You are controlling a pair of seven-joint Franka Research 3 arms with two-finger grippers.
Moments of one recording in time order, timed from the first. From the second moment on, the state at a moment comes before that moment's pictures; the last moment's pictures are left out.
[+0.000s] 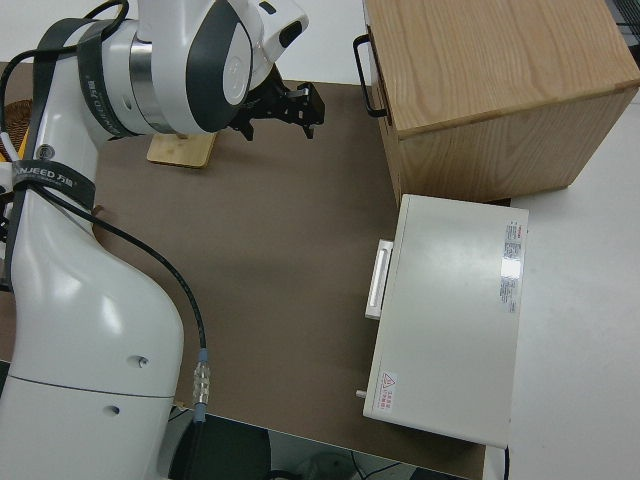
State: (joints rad) left arm 0.37 -0.07 -0.70 -2.15 -0.10 1.75 0.00; right arm 0.13 0.08 -0.10 -1.47 -0.02 1.62 -0.06
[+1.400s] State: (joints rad) left arm 0.37 -0.24 -0.66 -2.29 -0.21 1.89 -0.01; right arm 0.13 0.08 -0.10 -1.47 -0.02 1.62 -0.06
